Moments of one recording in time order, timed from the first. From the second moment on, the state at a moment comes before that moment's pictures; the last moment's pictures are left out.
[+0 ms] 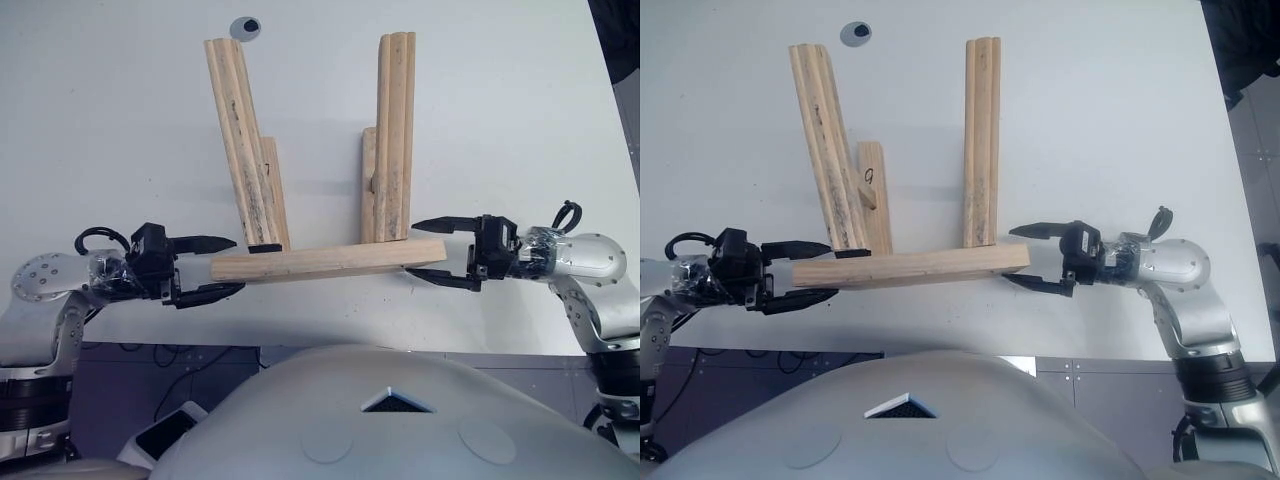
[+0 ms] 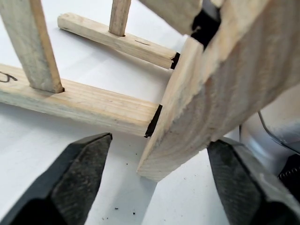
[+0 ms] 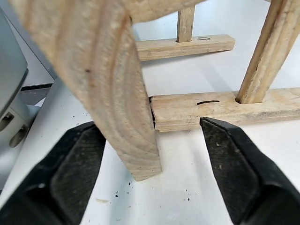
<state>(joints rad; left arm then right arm) 0.39 0.82 0.19 -0.22 -0.53 0.28 -1.39 0.24 -0.76 0.10 -0.26 0.42 0.06 1.18</state>
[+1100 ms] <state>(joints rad) -0.19 1.28 0.14 -0.05 -1.39 1.34 -1.30 -0.67 -0.99 0.15 -0.07 1.14 1.30 1.27</state>
